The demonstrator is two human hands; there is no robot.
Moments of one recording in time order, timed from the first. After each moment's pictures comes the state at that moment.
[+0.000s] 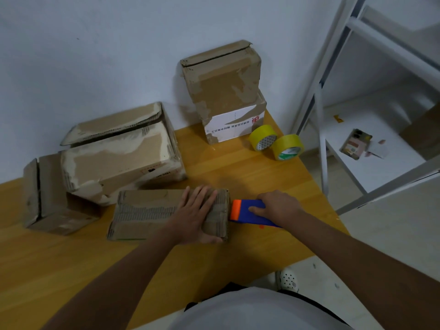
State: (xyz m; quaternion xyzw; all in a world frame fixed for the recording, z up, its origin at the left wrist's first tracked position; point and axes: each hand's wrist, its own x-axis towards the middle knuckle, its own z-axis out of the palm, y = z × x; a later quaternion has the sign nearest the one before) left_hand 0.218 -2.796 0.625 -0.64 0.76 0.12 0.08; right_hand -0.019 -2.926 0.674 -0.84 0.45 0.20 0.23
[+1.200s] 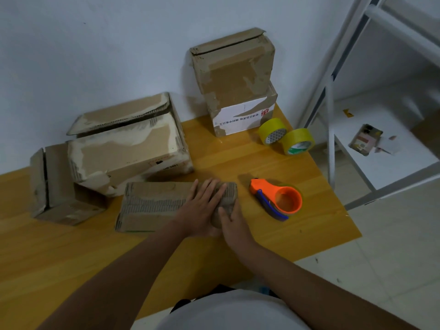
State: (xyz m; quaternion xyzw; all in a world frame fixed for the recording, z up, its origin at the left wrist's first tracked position) left_hand 0.221 -2.797 0.618 -0.63 0.77 0.10 0.08; right_hand 0.069 -2.813 0.658 -0.55 0.53 -0.17 0.62
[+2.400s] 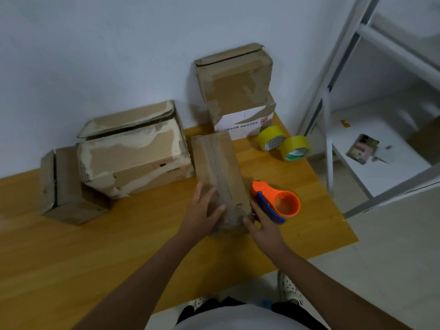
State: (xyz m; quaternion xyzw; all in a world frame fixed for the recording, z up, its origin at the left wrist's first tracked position) left_hand 0.188 -2.778 0.638 -0.76 0.53 0.29 -0.25; right_hand -0.008 -2.828 0.648 -0.65 0.49 -0.18 0.56
